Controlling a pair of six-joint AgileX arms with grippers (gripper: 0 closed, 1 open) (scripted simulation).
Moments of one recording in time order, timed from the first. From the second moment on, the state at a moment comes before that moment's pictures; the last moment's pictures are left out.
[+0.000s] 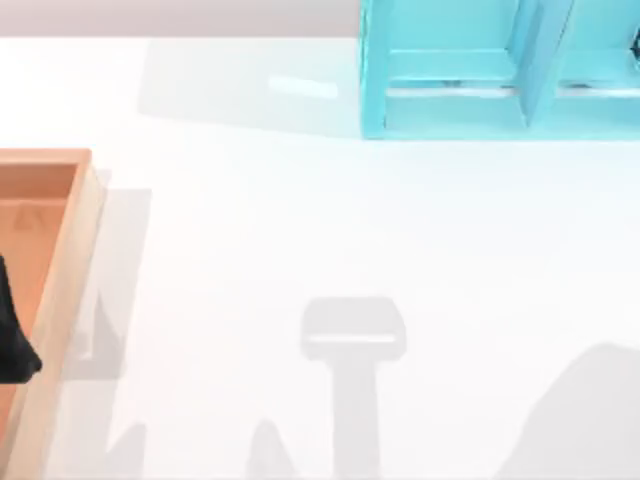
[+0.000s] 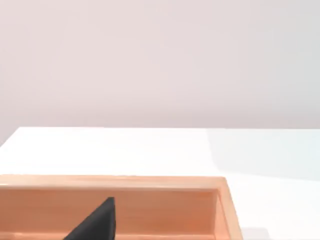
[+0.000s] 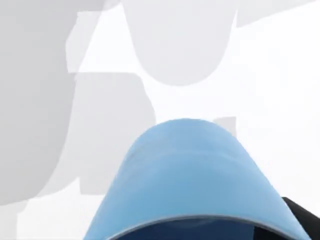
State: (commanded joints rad) left arm 0.00 0.00 0.00 0.00 0.00 0.00; right arm -0.57 1.88 1.44 -1.15 0.00 -0.56
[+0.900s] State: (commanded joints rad) left arm 0.00 0.00 0.00 0.00 0.00 0.00; right arm -0.58 1.93 1.27 -0.91 0.00 -0.56
